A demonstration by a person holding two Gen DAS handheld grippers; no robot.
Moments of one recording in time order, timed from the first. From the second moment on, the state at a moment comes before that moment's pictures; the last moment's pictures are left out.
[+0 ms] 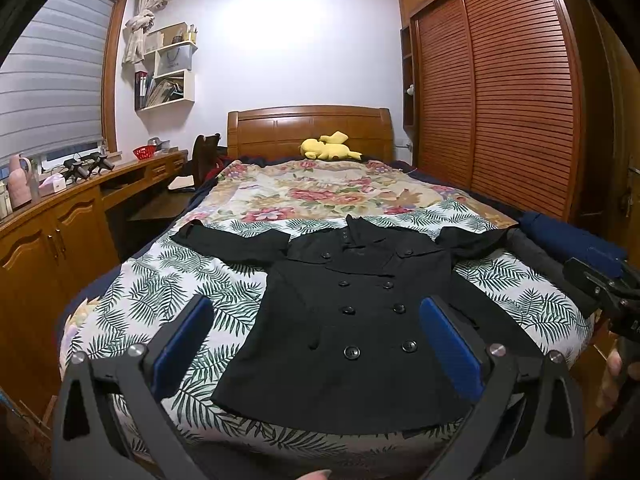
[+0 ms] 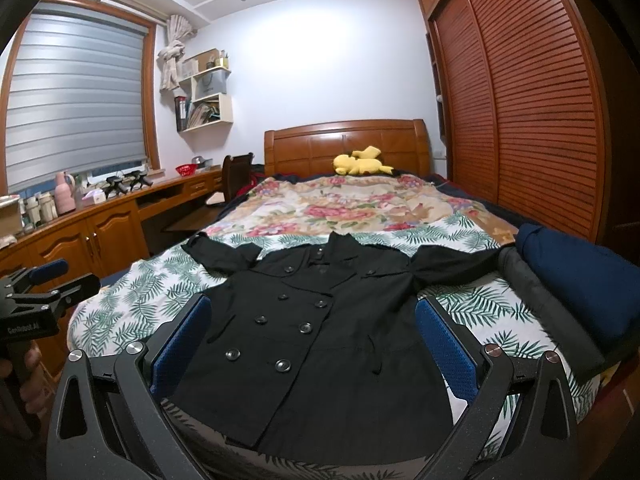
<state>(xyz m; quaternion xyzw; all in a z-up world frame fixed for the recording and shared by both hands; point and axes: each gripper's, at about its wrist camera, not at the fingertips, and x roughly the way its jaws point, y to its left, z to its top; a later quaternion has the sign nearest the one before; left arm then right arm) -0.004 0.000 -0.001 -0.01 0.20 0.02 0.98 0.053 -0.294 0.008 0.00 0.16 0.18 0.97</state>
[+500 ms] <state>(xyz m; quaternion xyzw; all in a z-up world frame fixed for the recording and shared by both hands) -0.006 0.001 0.003 -0.01 0.19 0.02 0.98 0.053 -0.294 0.009 0.00 0.16 0.18 0.97</state>
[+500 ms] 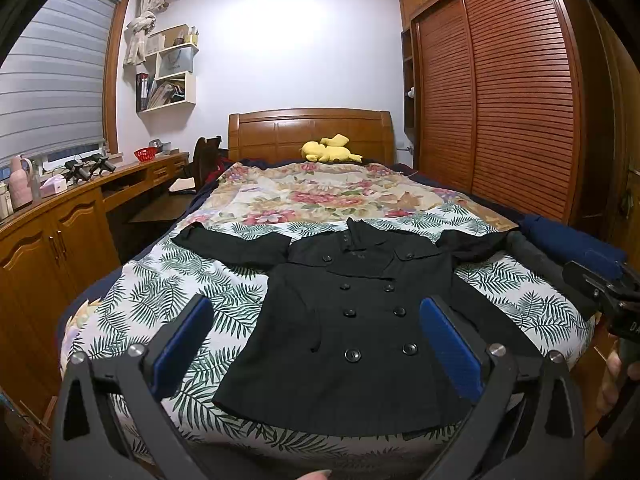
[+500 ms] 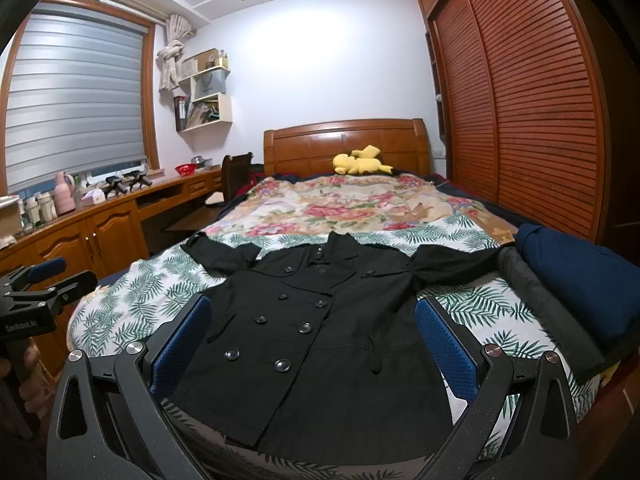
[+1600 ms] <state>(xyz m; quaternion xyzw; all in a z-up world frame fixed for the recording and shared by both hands) -0.016 0.001 0.009 -0.01 0.17 0.02 0.98 0.057 -0.297 0.006 0.00 0.17 0.18 0.97</state>
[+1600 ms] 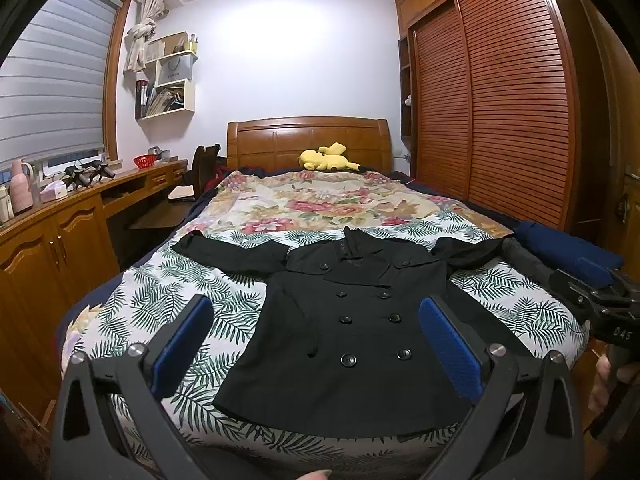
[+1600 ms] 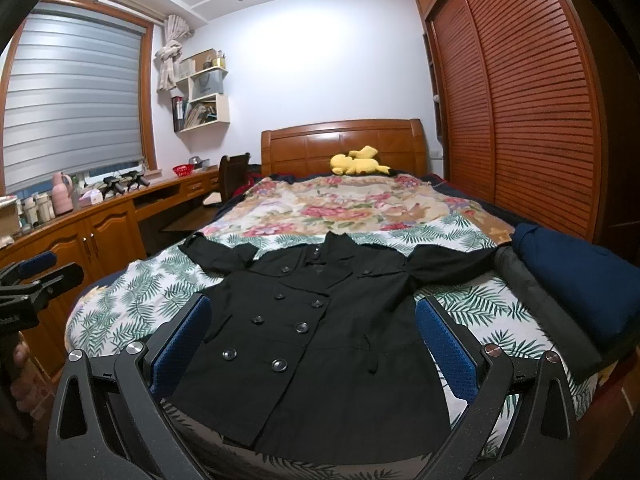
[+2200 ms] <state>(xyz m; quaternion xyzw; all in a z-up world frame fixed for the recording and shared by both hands) 0.019 0.014 -0.026 -0.01 0.22 0.02 0.98 0.077 -0.290 -0.012 -0.01 0.18 0.19 0.97</state>
